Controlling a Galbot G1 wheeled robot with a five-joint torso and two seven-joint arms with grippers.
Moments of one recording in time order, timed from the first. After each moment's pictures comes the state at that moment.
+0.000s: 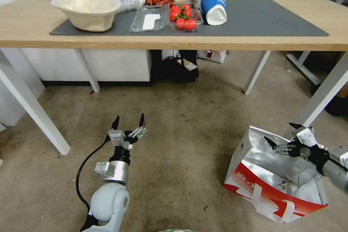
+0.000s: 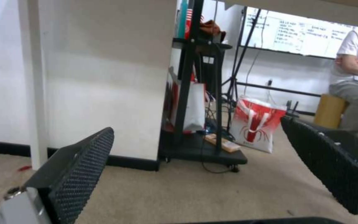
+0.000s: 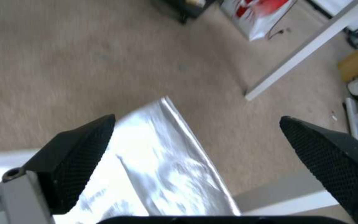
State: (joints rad) left arm 1.45 -1.48 -0.45 -1.93 -0.28 -0.20 -0.01; right arm -1.74 0.74 1.03 2.11 0.30 -0.41 -0.41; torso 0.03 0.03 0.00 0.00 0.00
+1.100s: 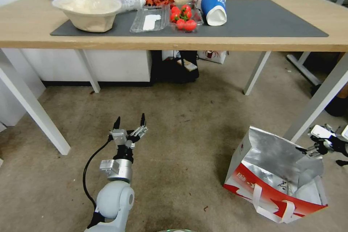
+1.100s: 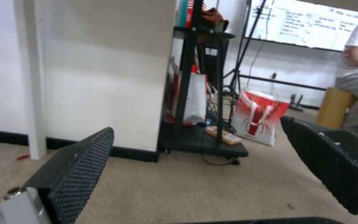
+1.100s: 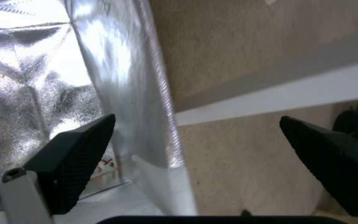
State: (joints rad) left arm 1.42 -1.52 -0.42 -1.89 -0.24 -0.17 -0.04; right arm -1.61 0.46 0.88 1.68 0.17 -0.39 -0.61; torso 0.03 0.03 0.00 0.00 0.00
